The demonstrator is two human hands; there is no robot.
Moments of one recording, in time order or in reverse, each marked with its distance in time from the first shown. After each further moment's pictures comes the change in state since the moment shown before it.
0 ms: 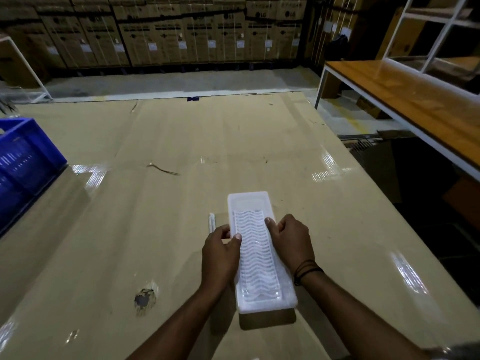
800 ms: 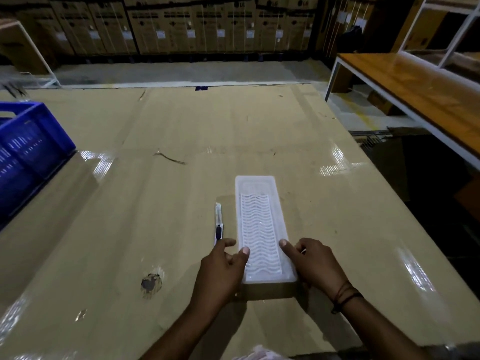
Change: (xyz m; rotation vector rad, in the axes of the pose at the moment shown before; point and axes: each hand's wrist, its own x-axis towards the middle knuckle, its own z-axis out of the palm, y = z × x) left_hand -0.049 0.006 -0.033 0.095 -0.185 -0.206; right_hand -0.051 0.013 -0.046 -0.026 -0.336 0.149
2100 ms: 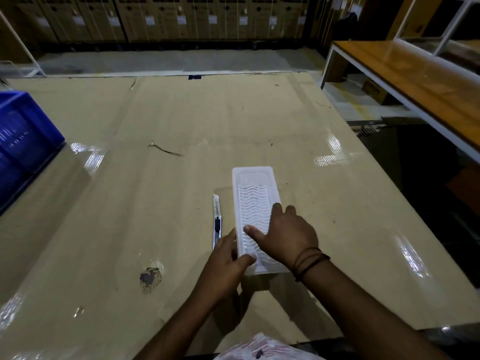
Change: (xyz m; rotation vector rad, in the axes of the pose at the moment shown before) left_hand -0.008 0.010 -0.005 -0.036 -0.250 0.024; right_hand -0.006 -0.081 0.016 -0.569 0.138 -0.165
